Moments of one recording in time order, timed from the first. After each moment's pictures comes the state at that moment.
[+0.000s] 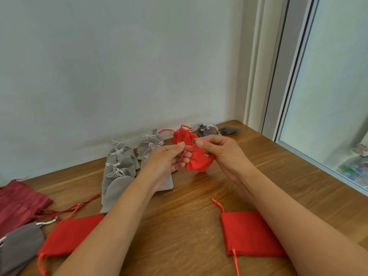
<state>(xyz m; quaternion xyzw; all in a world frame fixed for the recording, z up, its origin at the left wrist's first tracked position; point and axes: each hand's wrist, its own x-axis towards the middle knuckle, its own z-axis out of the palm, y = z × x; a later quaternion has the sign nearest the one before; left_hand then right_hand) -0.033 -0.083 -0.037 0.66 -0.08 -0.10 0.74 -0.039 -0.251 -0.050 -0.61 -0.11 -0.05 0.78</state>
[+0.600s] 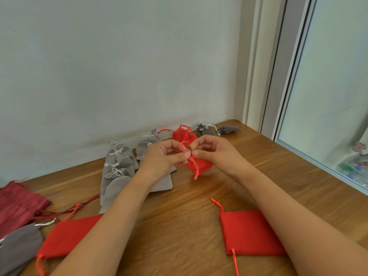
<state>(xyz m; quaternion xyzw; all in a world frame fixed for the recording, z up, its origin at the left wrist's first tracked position) -0.033 -0.076 -0.036 0.71 -0.17 -0.04 0.68 -0.040 -0.253 -0.049 -0.71 -0.17 -0.02 0.68</state>
